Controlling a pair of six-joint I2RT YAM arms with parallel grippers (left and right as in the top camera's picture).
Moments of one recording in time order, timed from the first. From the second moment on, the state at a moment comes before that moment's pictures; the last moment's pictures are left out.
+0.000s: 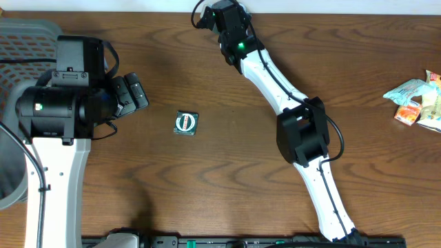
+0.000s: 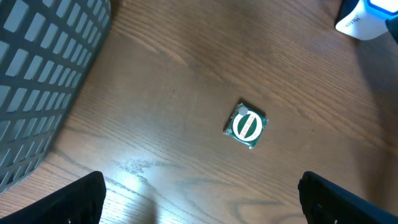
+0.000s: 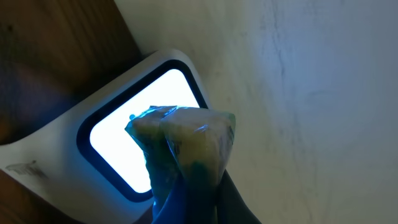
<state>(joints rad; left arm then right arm) -0.05 1.36 1.68 -1.39 -0.06 -0.44 0.49 2.59 2.35 -0.33 0.48 -0.94</state>
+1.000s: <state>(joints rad) -0.05 1.36 1.68 -1.39 -0.06 -0.44 -0.27 2.35 2.37 -1.28 0.47 -0.05</state>
